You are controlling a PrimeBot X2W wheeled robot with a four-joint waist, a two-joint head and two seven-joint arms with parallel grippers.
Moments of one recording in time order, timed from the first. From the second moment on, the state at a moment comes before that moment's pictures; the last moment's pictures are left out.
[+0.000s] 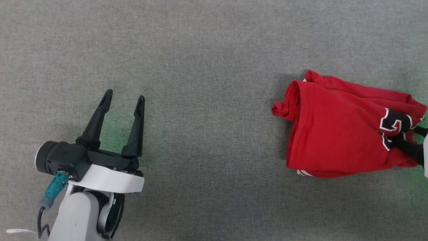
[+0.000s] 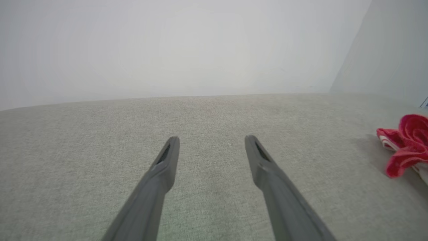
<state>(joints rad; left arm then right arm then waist) -0.24 0.20 -0.14 0.02 -0.24 -0.13 -0.26 -0.32 -0.71 0.13 0.06 0.76 0.13 0.85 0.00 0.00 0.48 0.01</state>
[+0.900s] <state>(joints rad) -0.49 0.38 -0.27 0.01 -0.26 -0.13 -0.26 -0.39 -0.70 -0.11 0.26 0.79 0.13 0.46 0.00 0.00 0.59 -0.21</state>
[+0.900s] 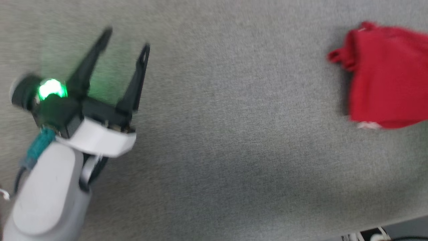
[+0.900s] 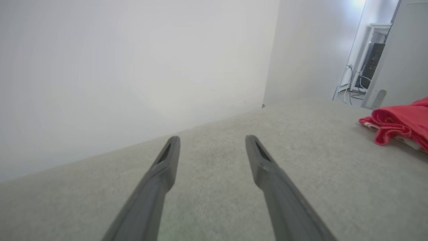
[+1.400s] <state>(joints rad) -0.85 0.46 -0.45 0.01 -0.26 -0.13 -0.26 -0.72 -0.72 -0.14 0.63 0.66 0.13 0.24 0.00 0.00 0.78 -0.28</state>
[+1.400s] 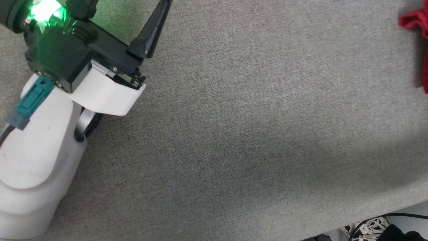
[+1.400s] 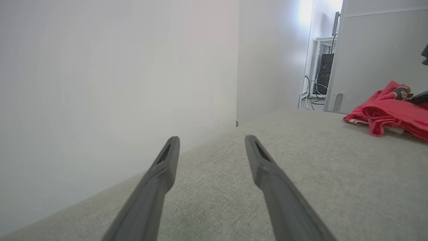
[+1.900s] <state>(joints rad) -0.86 0.47 -0.43 0.01 -0.26 -0.13 -0.26 -0.90 -0.70 -0.08 0.91 0.55 0.13 0.08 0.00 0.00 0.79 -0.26</state>
